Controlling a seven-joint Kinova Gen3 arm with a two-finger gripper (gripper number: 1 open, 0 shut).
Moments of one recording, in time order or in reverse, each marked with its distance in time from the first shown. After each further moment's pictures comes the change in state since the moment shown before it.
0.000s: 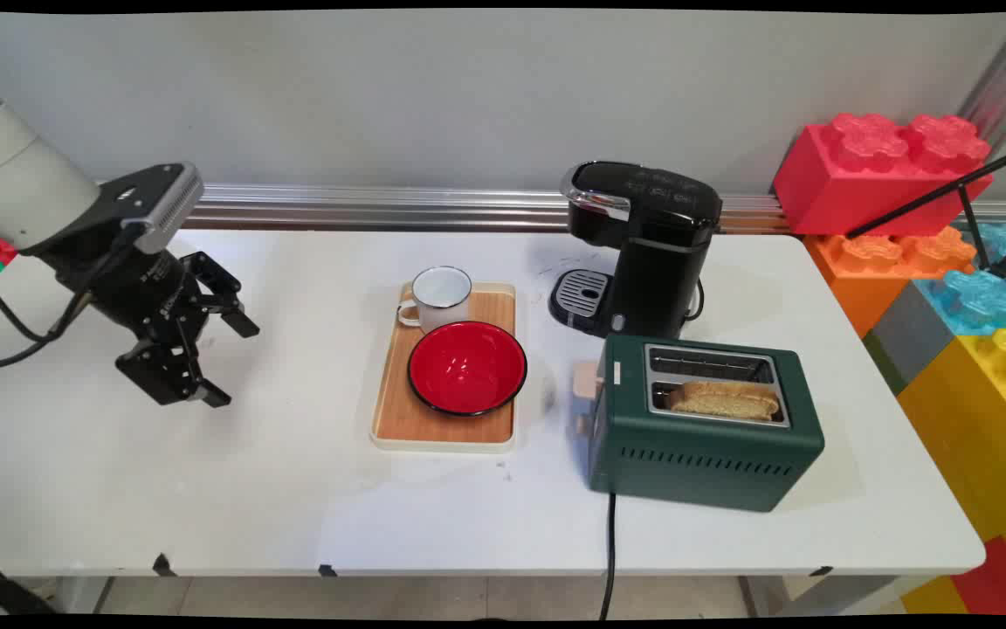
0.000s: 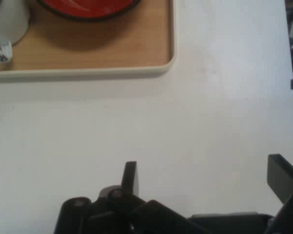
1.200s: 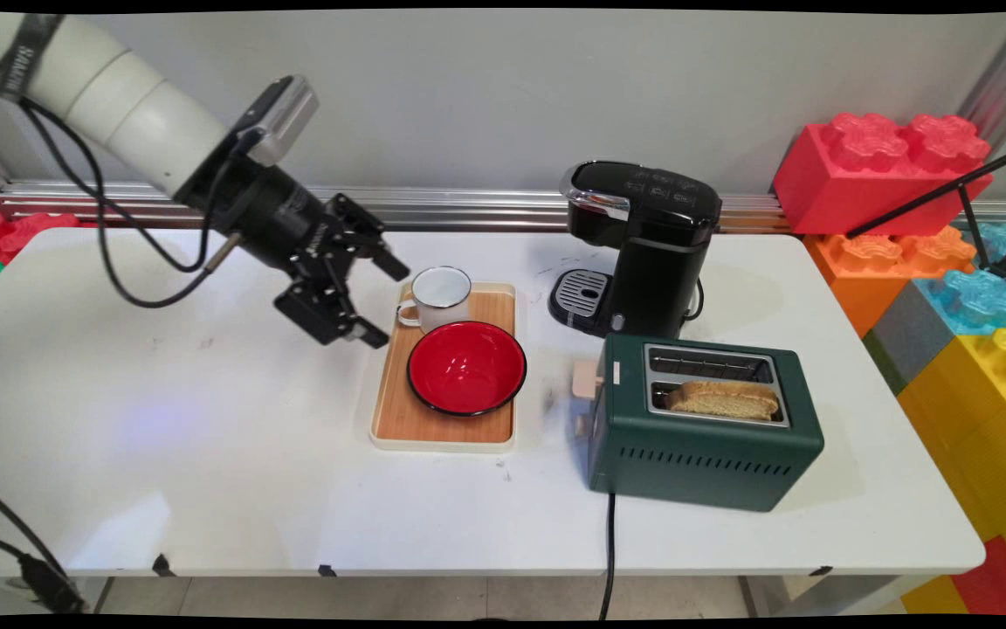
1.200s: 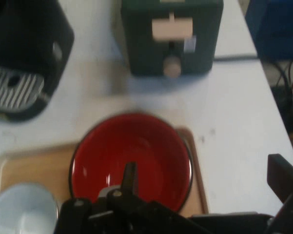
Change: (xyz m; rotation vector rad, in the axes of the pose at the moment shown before) arm 0.088 -0.044 0.018 -0.015 0.349 0.105
